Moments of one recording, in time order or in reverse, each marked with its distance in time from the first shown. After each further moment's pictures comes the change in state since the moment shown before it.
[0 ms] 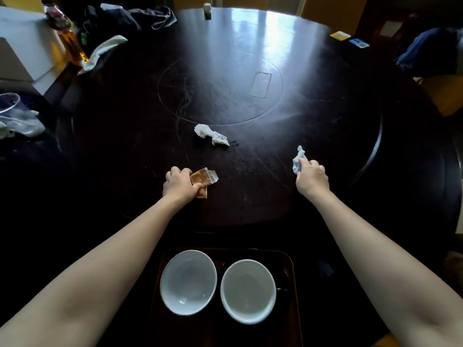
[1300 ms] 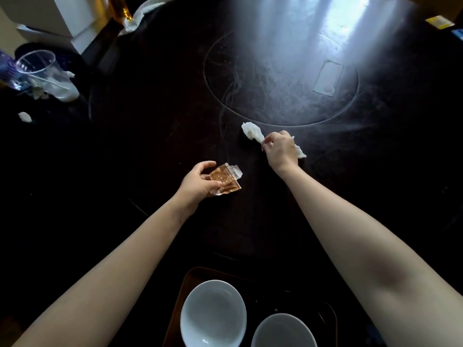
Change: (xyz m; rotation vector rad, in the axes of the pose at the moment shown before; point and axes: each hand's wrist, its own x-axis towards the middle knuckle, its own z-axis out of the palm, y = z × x) left_hand 0.036 -0.043 -0.019 -1.082 -0.185 -0.242; right_hand 0.085 -0.196 0.073 0.278 -0.006 -0.320
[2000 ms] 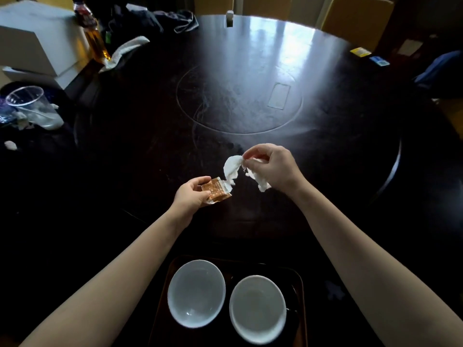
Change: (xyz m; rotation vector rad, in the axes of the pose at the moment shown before) left_hand -0.063 -0.004 0.037 -0.028 -0.022 0.094; right_hand -0.138 -0.019 -0.128 0.400 -0.064 -0.164
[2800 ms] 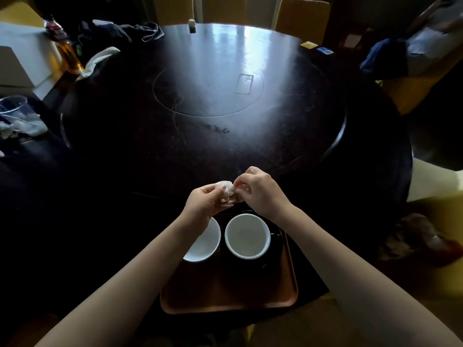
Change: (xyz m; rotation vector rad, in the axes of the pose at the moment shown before) left_hand -0.153 -0.028 0.031 -0.247 -0.286 0.013; right_hand -0.173 0.001 0.025 -0.417 0.022 -0.065
